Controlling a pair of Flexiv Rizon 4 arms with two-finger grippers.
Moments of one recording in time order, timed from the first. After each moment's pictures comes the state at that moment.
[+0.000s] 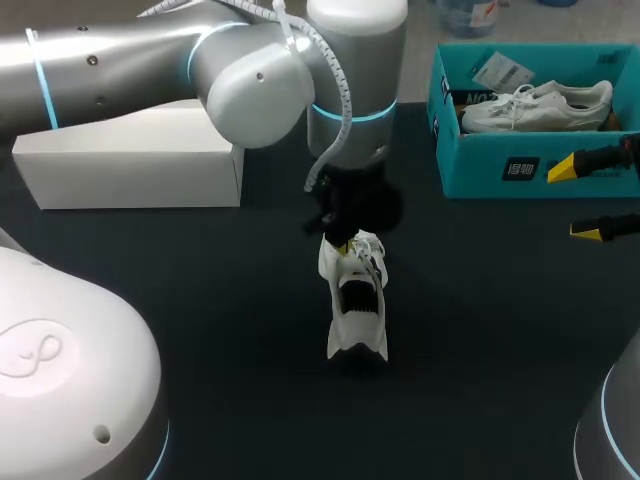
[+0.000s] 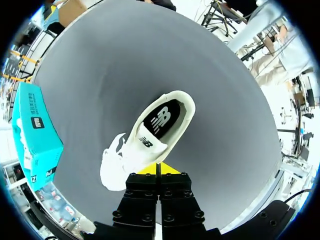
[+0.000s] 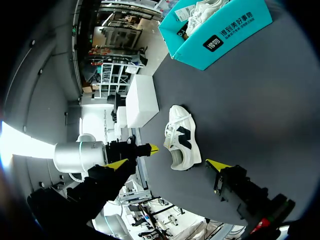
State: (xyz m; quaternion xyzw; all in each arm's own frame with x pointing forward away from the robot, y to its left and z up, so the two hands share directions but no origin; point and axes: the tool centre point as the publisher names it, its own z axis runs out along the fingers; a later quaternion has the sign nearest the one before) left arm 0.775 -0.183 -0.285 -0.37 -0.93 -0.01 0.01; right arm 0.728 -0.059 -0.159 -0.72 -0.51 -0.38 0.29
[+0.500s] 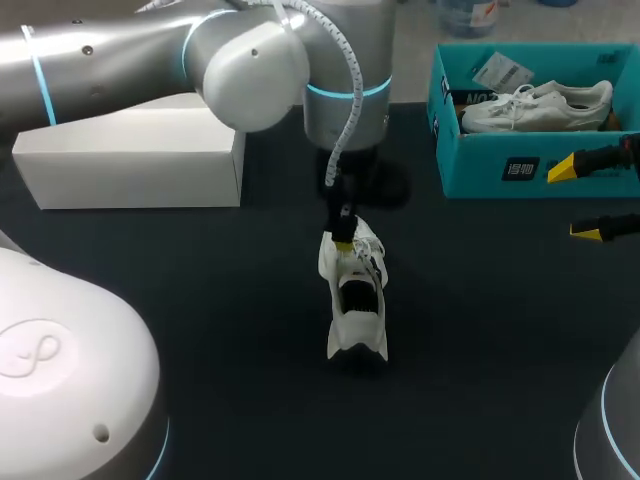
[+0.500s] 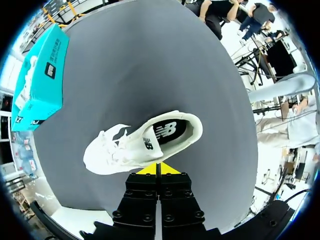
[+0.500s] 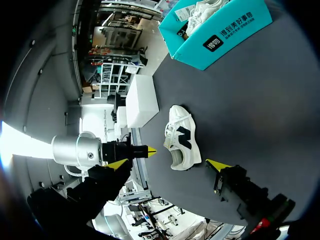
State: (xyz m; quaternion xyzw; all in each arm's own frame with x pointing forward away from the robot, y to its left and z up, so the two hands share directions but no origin) left arm 0.762 -0.185 -0.273 -0.13 -0.99 0.02 0.05; right arm 0.728 -0.059 -0.159 -0.72 -0.51 -0.38 0.29
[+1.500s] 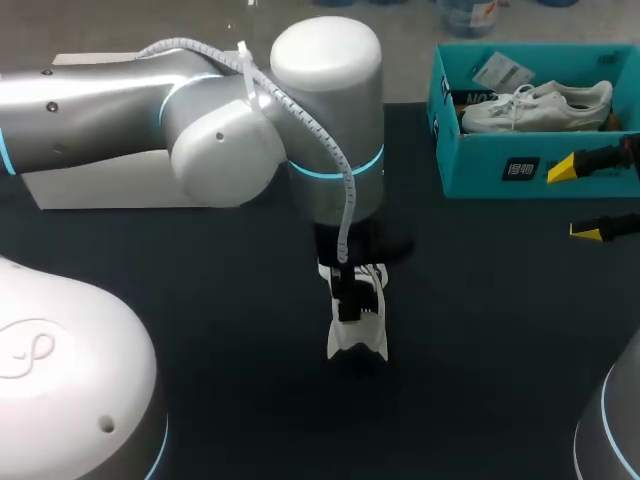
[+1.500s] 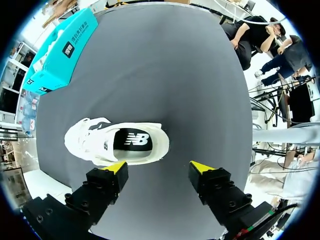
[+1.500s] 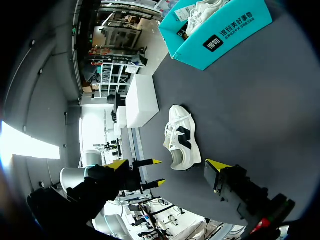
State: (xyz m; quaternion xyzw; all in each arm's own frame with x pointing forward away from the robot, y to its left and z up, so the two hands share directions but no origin) left arm 0.675 -0.189 -0.285 0.01 -1.00 0.04 0.01; right arm 0.728 -0.059 -0.159 -0.72 -0.51 -0.38 0.29
